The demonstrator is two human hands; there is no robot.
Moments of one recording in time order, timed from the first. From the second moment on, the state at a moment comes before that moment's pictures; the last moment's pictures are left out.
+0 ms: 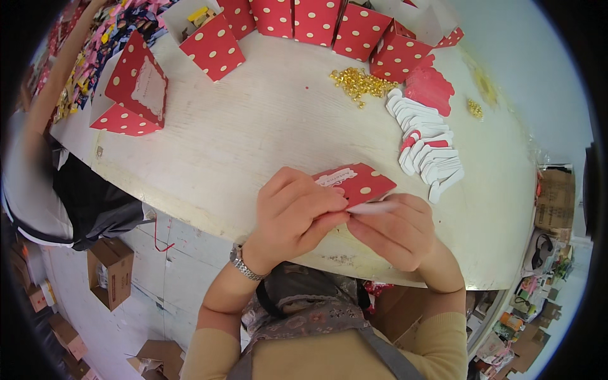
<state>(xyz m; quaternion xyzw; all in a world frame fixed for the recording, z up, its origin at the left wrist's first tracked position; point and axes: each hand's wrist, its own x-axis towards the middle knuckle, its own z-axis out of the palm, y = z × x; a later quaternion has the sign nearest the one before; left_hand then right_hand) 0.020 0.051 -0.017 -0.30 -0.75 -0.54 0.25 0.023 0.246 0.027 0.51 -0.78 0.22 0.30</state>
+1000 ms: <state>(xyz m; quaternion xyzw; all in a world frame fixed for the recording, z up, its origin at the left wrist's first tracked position) 0.022 0.046 -0.020 -0.35 -0.74 -0.53 0.23 0.036 0.242 0.057 0.43 -0.86 0.18 0.22</state>
